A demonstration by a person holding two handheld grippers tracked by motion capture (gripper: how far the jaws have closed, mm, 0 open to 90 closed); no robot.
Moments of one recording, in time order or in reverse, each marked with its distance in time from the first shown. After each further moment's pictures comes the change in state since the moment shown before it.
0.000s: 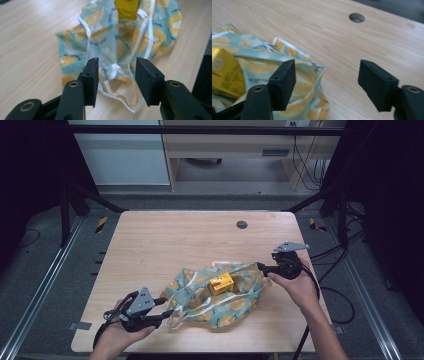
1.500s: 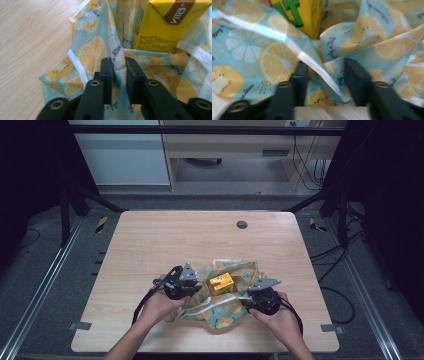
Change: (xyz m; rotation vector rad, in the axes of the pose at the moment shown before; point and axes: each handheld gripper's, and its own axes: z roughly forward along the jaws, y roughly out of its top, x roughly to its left) left arm 0.020 0.058 0.113 0.153 -0.030 0.039; right arm 0.086 -0.063 0.010 0.148 0.130 -0.140
